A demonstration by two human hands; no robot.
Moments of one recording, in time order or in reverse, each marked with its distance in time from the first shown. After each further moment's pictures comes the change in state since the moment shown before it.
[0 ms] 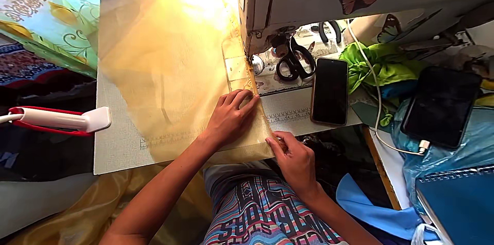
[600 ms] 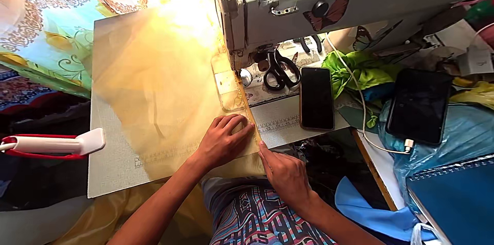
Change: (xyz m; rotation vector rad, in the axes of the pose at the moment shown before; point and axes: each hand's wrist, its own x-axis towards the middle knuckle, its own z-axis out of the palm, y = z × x) left_hand -0.019 0.002 -0.001 -0.025 0.024 0.182; right_hand -0.004 -0.002 0.000 -0.292 -0.059 -0.245
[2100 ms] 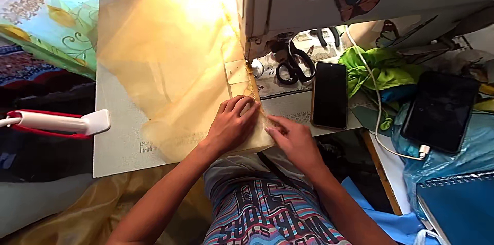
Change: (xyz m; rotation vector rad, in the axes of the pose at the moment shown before) left_hand 0.014 0.001 0.005 0.032 -0.009 -0.182; right_hand 0.056 0.022 -0.013 0.493 -0.346 0.392
